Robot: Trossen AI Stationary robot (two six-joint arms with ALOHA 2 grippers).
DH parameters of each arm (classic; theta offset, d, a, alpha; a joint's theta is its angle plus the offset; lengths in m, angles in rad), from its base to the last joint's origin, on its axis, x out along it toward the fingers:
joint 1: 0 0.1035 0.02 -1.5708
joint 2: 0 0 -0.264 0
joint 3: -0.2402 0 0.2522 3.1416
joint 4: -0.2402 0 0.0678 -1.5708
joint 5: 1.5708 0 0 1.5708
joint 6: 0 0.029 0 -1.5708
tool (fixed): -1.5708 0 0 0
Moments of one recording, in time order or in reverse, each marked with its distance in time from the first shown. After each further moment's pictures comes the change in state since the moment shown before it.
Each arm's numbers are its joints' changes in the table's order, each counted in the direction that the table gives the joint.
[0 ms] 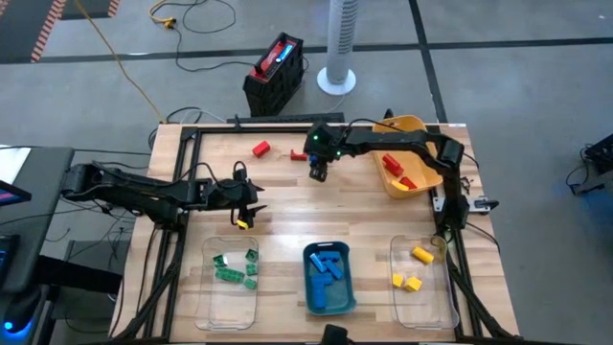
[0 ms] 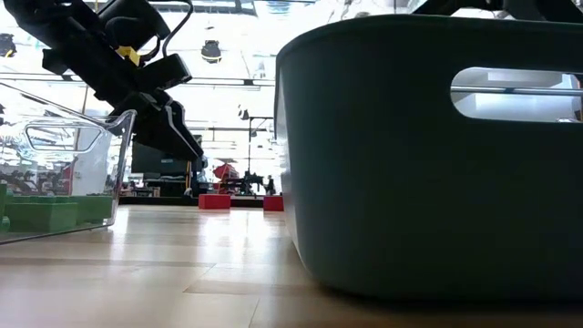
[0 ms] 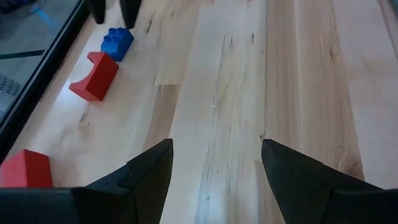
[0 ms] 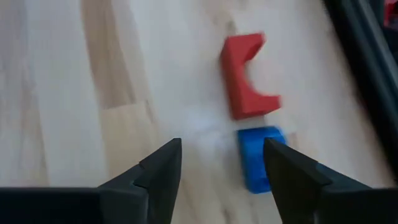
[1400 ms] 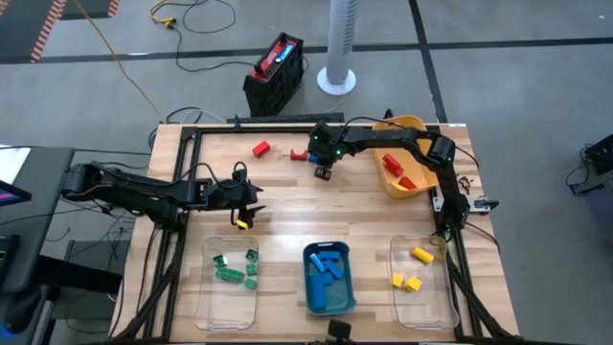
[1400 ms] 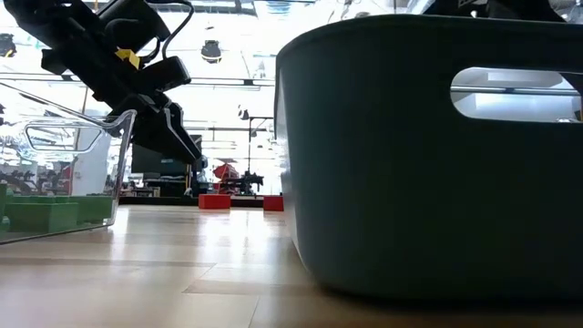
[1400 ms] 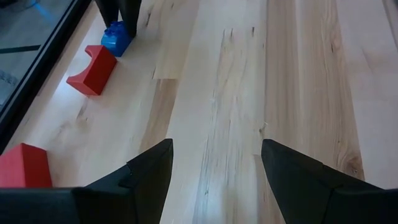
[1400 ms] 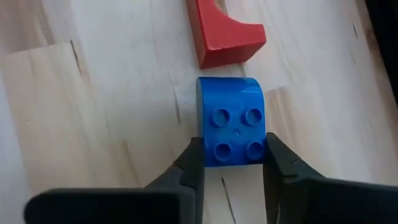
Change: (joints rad) left arm 0.000 0.000 0.000 -0.019 0.000 -0.010; right arm -0.040 0.093 0.000 -0.033 -0.023 -0.037
